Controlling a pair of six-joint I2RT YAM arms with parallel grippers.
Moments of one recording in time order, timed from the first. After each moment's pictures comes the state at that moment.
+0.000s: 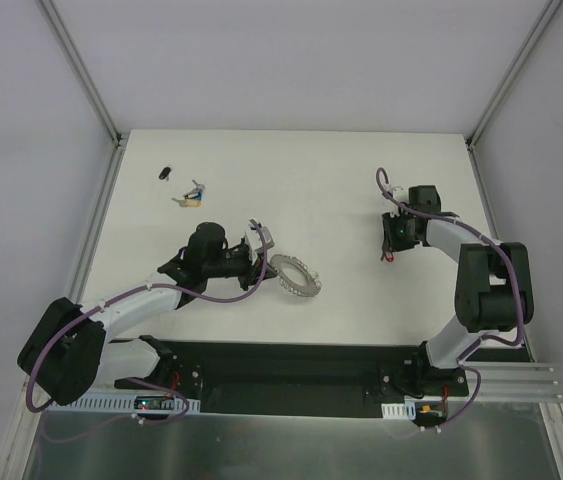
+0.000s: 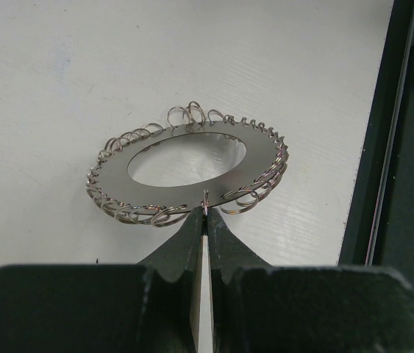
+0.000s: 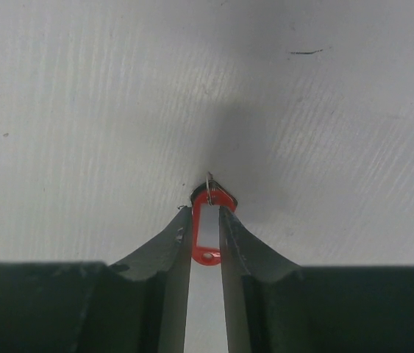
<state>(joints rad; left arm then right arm) -0.60 1.19 0.52 0.21 0.64 0.11 0.06 1.64 0.93 -0.35 -0.23 -0.18</state>
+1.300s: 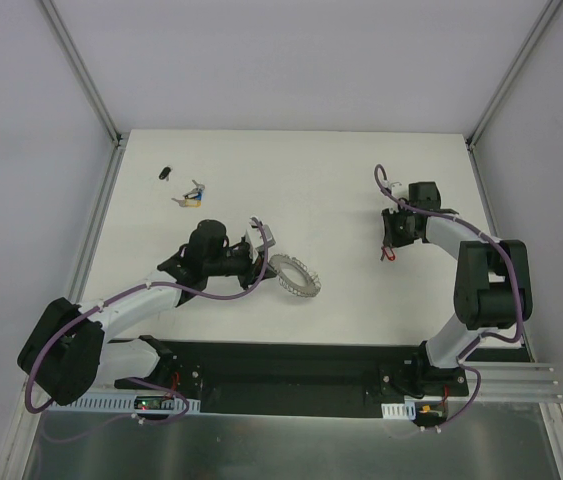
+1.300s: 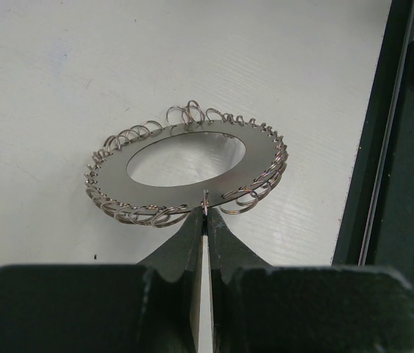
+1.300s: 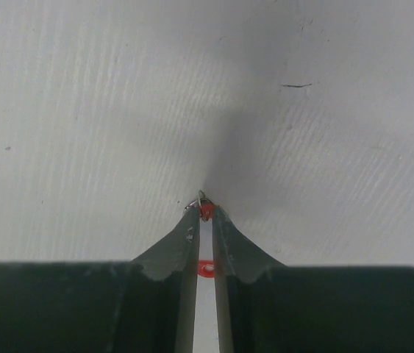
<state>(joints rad) -0.60 1.19 0.55 0.15 0.64 0.11 0.06 1.67 0.96 -0.33 -0.24 -0.22</state>
